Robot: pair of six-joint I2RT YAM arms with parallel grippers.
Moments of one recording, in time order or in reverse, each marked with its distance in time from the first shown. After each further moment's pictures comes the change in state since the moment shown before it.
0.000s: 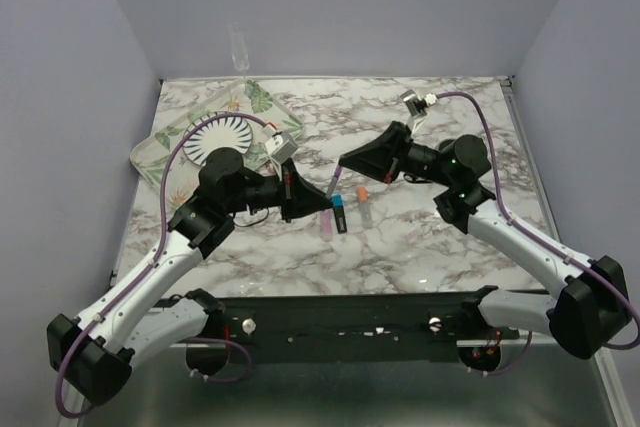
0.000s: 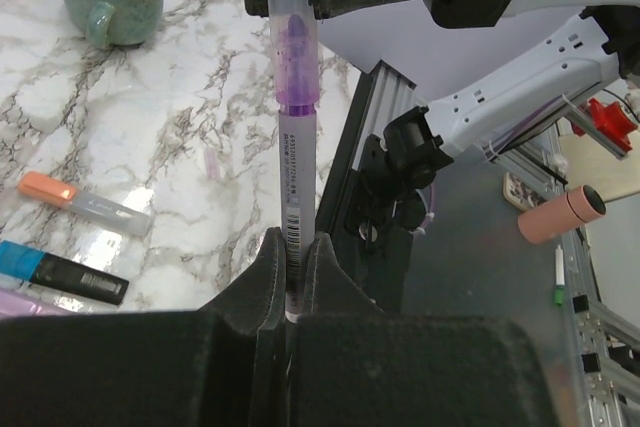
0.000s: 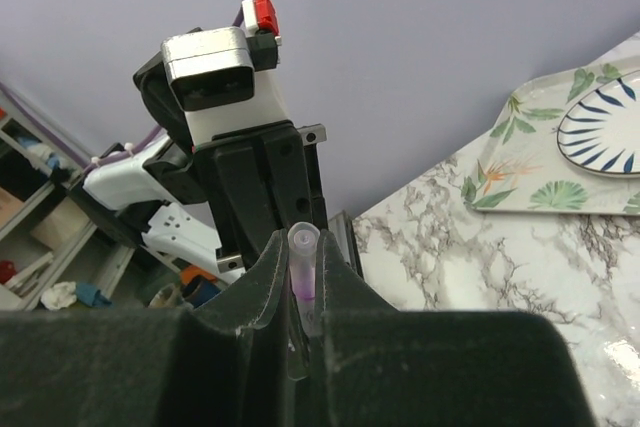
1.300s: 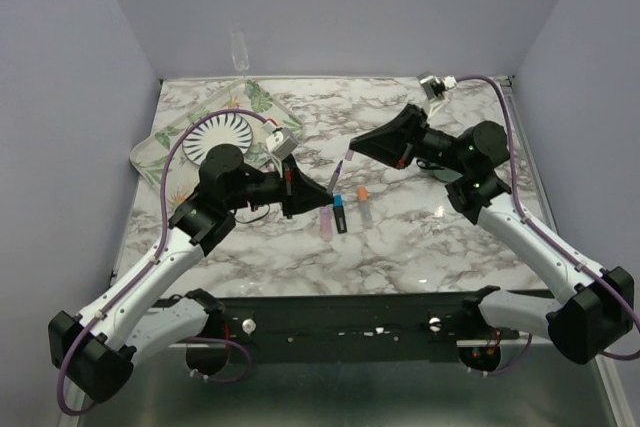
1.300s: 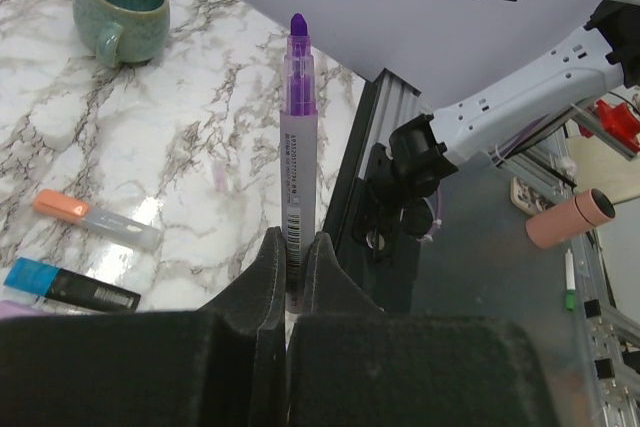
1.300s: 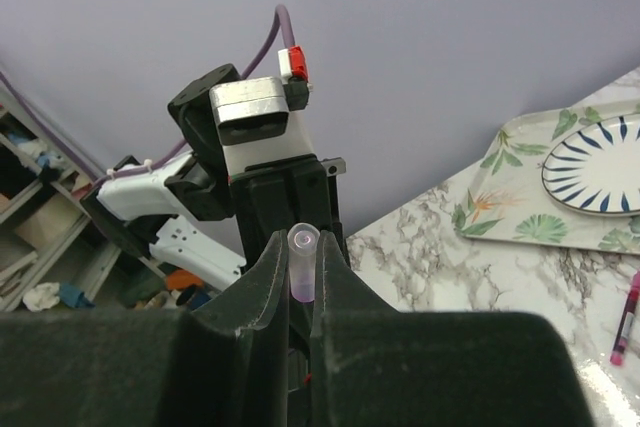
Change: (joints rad) left arm 0.000 0.020 0.020 0.015 0.001 0.007; right arm -0.066 -0.025 0.117 -0.087 -0.035 -0.017
